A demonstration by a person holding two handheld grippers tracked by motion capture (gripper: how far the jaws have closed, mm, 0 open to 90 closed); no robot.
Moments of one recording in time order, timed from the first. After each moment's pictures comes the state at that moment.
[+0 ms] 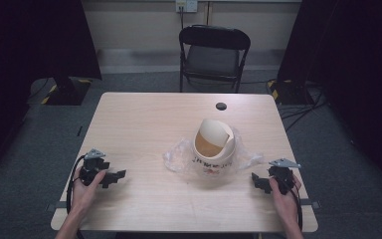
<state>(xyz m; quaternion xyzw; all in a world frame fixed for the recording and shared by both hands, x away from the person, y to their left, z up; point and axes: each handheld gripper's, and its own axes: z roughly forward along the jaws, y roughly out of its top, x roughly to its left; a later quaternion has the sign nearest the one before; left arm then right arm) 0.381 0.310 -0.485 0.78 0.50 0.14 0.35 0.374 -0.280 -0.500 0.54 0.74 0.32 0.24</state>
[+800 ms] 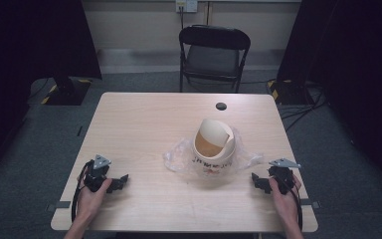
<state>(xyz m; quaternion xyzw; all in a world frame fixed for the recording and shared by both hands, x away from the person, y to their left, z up) 0.373 0.294 -0.503 0.78 0.49 0.21 0.34 0.374 -0.280 -0.500 0.54 0.74 0.32 0.24</state>
